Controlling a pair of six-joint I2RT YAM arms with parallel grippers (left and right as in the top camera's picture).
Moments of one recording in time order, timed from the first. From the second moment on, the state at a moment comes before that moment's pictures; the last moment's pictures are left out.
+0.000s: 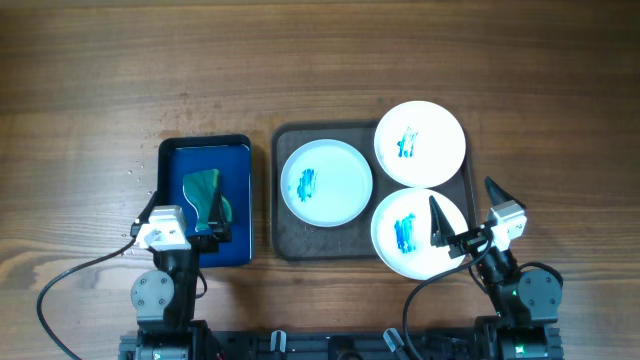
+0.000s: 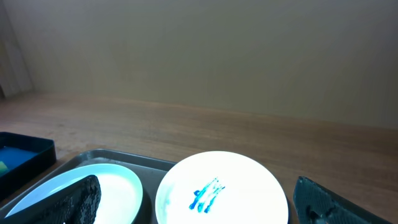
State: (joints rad) left arm 0.02 0.01 0.01 -0.07 0.00 -0.11; right arm 0.02 0.02 0.01 0.02 -0.31 0.02
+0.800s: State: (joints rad) left arm 0.02 1.04 0.92 -0.82 0.07 -0.16; right arm 0.02 0.02 0.01 0.02 -0.31 0.02
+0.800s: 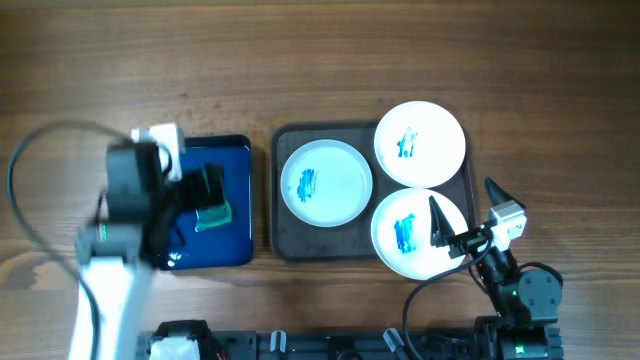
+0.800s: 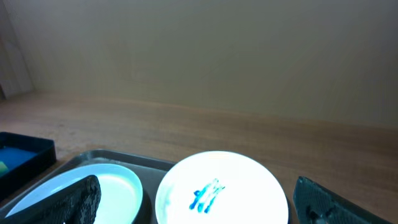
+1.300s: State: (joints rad) left arm 0.01 1.41 1.14 -1.07 0.16 -0.42; right arm 0.02 0.02 0.01 0.02 -0.31 0.02
